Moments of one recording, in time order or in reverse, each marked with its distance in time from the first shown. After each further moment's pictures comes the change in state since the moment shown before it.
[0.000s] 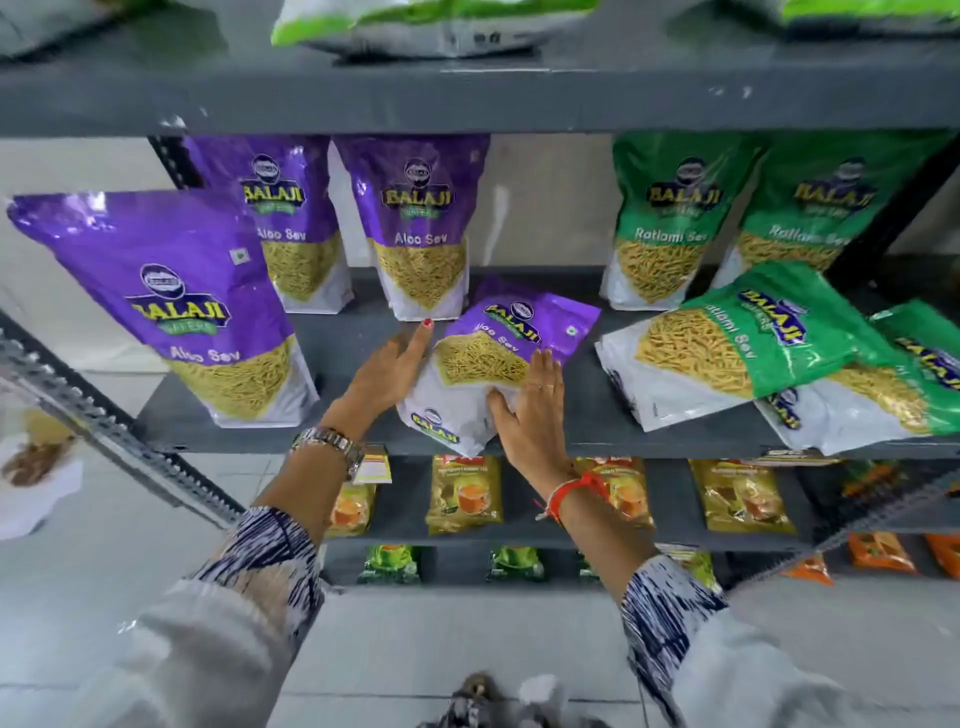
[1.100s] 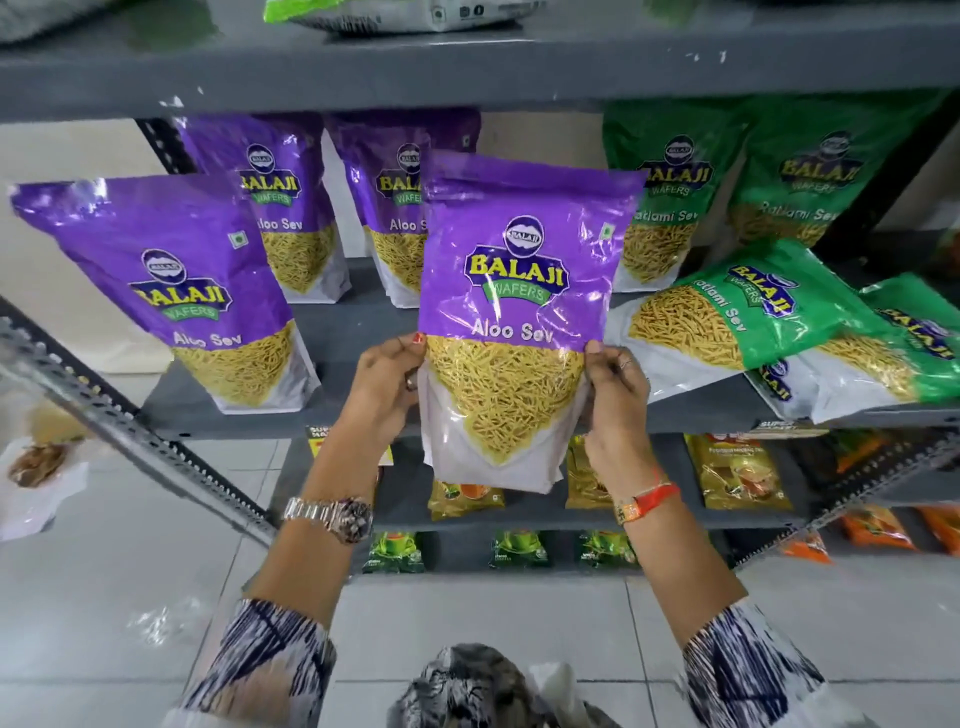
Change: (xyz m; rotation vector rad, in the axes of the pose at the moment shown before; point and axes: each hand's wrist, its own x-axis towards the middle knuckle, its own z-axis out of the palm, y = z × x) left_hand -0.054 0.014 0.000 -1.009 -0.042 -0.028; right_hand -0.021 -0.013 -0.077 1.103 0.344 0.326
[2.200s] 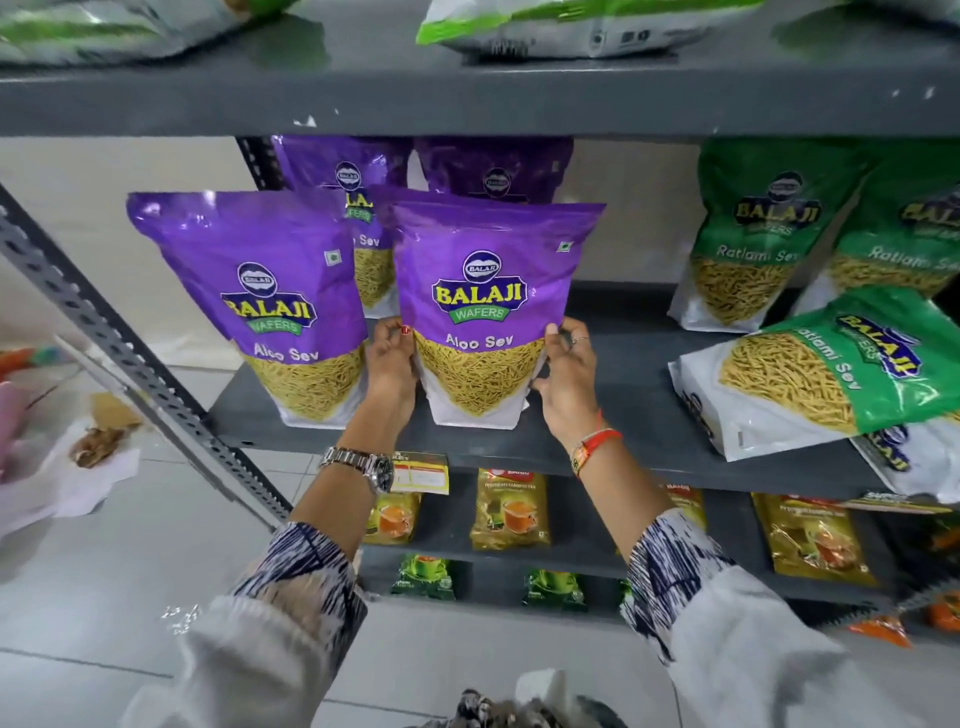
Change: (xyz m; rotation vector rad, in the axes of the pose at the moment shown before) left_hand 0.067 0.001 -0.067 -0.141 0.352 0.099; right_hand 0.018 0.038 0.115 0.001 -0.317 0.139
